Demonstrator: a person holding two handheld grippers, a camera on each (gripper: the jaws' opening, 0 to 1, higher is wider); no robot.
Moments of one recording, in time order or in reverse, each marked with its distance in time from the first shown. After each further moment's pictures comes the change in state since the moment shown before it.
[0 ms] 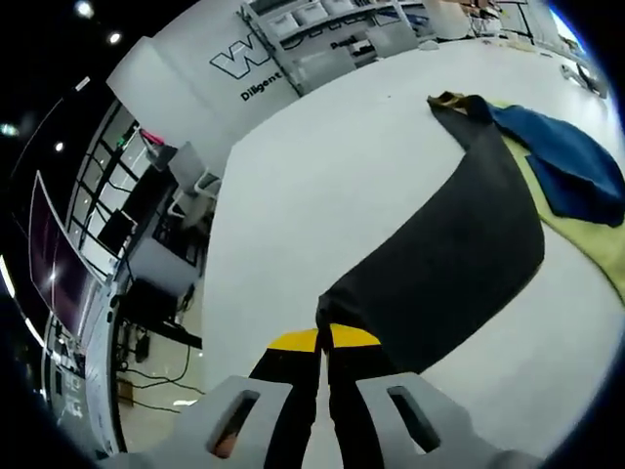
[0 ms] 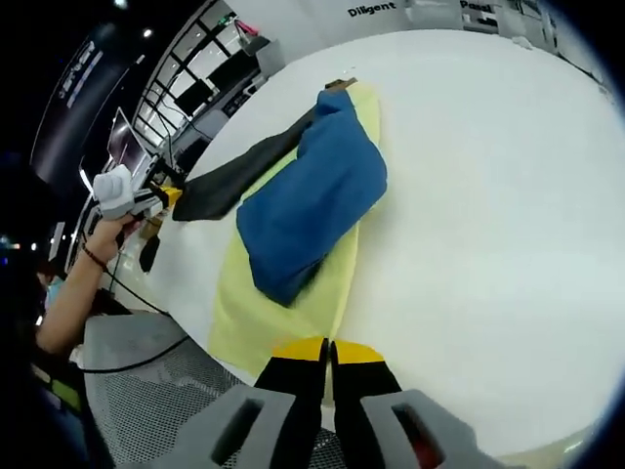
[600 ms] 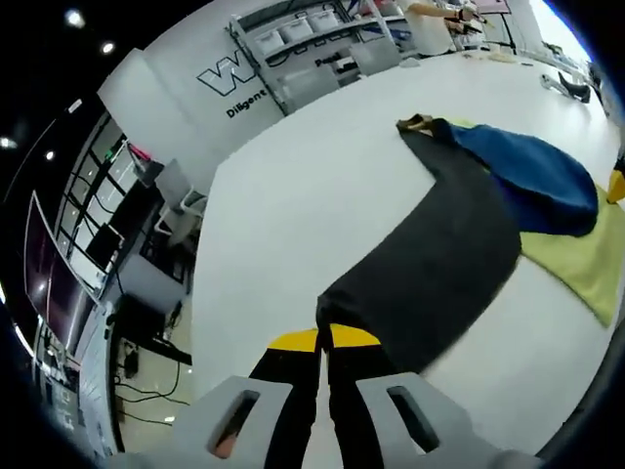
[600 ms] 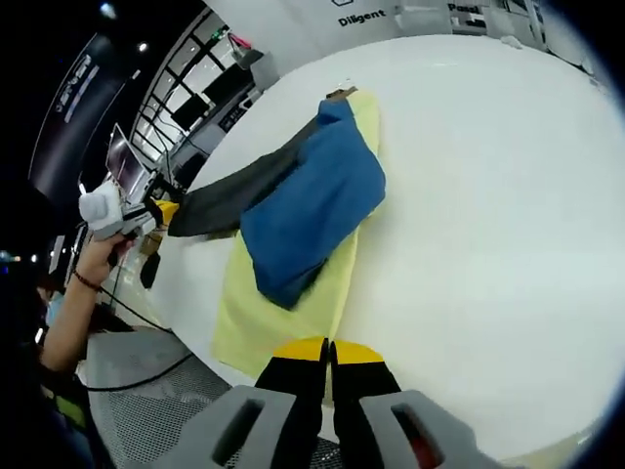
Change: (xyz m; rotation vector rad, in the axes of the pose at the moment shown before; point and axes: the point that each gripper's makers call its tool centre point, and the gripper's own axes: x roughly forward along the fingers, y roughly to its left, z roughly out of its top) left arm -0.015 -0.018 0.022 0.020 -0.064 -0.060; right arm 0.004 0.003 0.010 0.029 -0.047 -0.005
